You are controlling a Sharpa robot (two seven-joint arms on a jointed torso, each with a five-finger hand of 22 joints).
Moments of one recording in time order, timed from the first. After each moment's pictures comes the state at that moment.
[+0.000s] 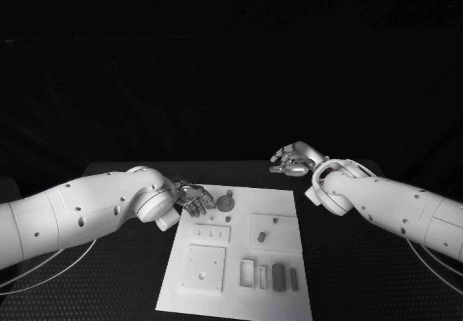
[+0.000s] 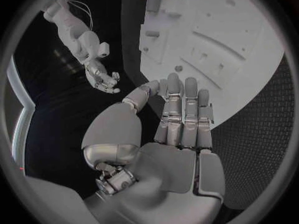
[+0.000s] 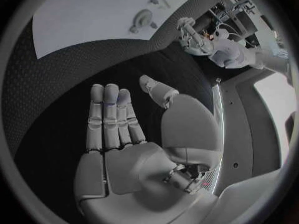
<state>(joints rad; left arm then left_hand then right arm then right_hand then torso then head) 1.35 -0.70 -0.18 1.35 -0.55 -0.12 -0.46 0.96 0.00 0.53 -0.27 0.46 1.06 0.12 0.35 0.58 1.40 -0.01 0.26 0.48 1.06 0.01 0.70 0.69 0.02 0.72 -0.07 0.72 1.27 1.21 -0.63 0.00 1.14 -1.01 -0.41 0.02 1.06 -0.23 0.72 -0.15 0.07 0.88 0.16 0.26 0.48 0.88 0.07 1.01 0.72 1.06 -0.03 0.84 0.95 0.24 0.92 0.07 0.75 1.20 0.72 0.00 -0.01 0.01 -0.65</state>
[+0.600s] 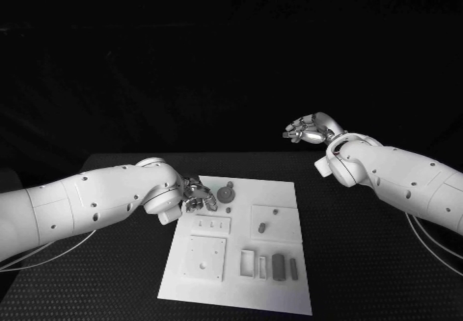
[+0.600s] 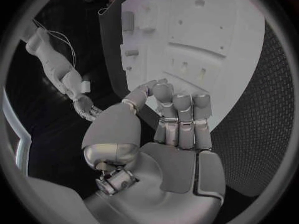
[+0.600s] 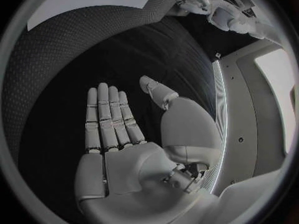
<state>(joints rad) 1.37 -0.65 -0.22 1.34 -0.72 -0.02 -0.54 0.94 0.01 0.52 -0.28 0.49 1.06 0.09 0.35 0.58 1.44 -0.08 0.70 0.83 1.22 -0.15 1.13 0.86 0.07 0.96 -0.14 1.05 1.31 1.25 -0.60 0.05 0.98 -0.77 -0.36 0.16 1.02 -0.17 0.64 -0.21 0.17 0.84 0.20 0.26 0.47 0.85 0.14 0.61 0.28 0.91 0.12 0.46 0.67 0.20 0.67 0.18 0.44 1.06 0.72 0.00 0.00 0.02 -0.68</state>
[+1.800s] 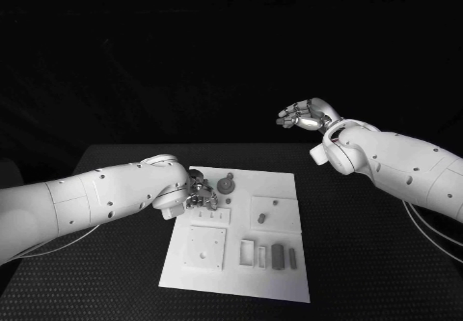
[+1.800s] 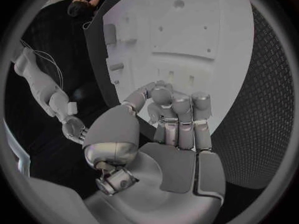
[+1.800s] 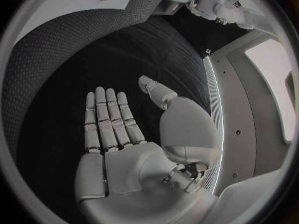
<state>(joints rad) 1.34 -0.59 -0.24 1.29 -0.84 0.04 -0.59 0.87 0.04 0.53 -0.28 0.50 1.06 0.09 0.35 0.58 1.44 -0.10 0.78 0.85 1.21 -0.16 1.22 0.82 0.07 0.97 -0.14 1.10 1.31 1.26 -0.60 0.05 1.01 -0.71 -0.31 0.20 1.04 -0.16 0.63 -0.21 0.19 0.81 0.19 0.27 0.44 0.88 0.17 0.42 0.07 0.84 0.16 0.33 0.54 0.20 0.58 0.22 0.32 1.02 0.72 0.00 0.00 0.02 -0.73</state>
